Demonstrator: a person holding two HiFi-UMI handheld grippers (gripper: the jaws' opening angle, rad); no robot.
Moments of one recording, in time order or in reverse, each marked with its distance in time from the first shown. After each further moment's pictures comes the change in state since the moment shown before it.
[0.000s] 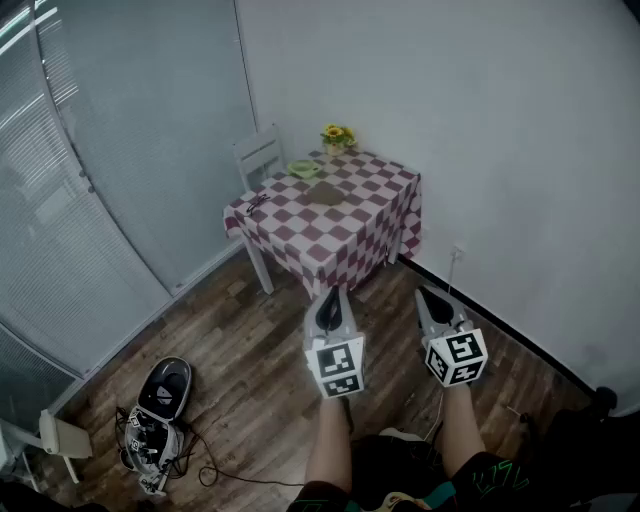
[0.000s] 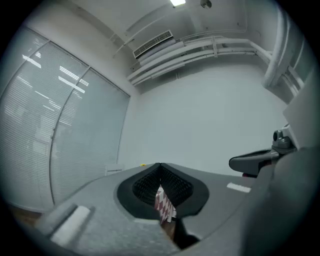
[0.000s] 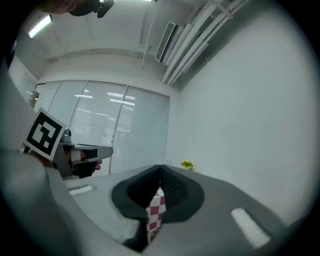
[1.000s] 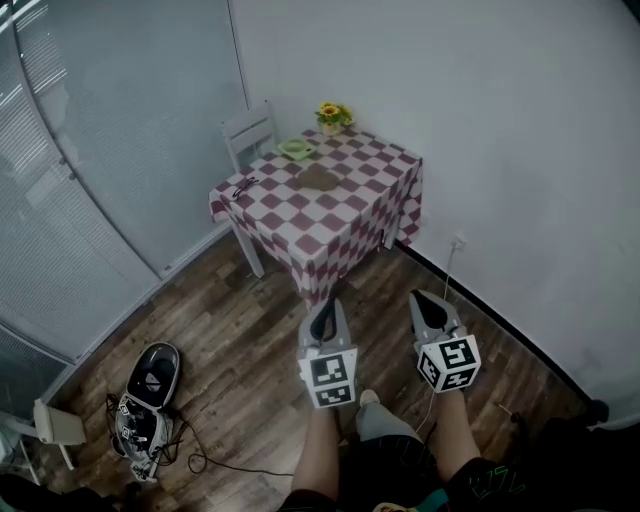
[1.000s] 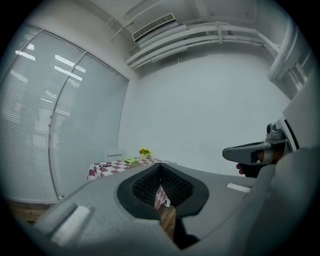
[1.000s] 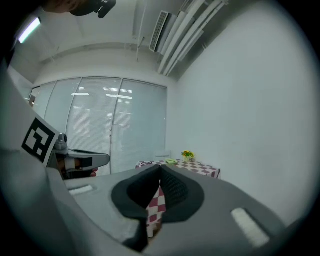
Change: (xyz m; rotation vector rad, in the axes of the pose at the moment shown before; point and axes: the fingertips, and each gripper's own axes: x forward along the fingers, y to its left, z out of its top) left arm 0.030 -0.015 -0.071 -0.006 0.166 0.005; right arm 0.035 -0.036 -0.044 0.043 0.104 0.033
